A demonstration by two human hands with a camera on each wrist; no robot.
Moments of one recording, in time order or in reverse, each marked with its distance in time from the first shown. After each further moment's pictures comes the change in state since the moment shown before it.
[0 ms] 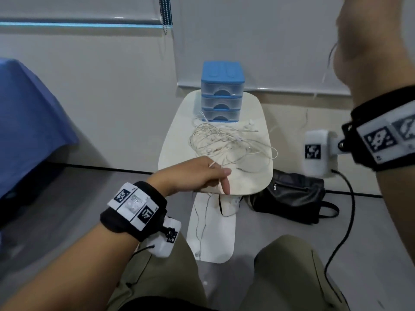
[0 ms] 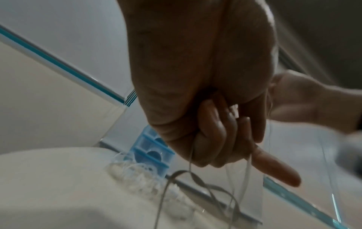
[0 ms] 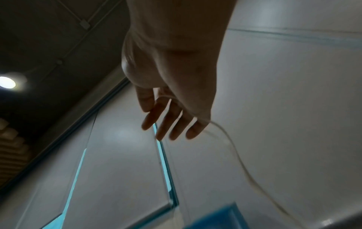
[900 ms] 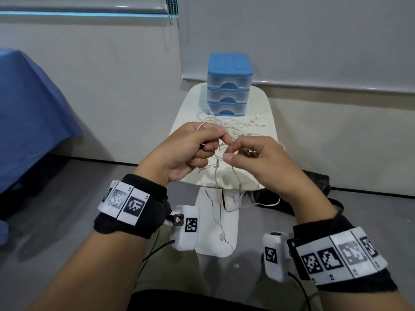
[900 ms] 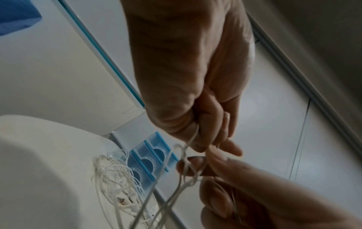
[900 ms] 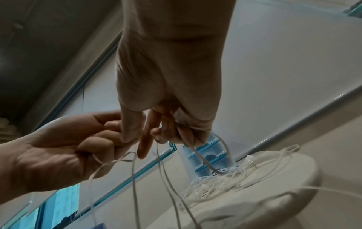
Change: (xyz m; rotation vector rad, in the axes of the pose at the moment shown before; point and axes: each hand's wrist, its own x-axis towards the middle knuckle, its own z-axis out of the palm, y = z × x) left_hand -0.013 0.022 -0.020 -0.606 0.264 0.107; right_hand -0.127 0.104 0.067 0.075 -0.615 0.168
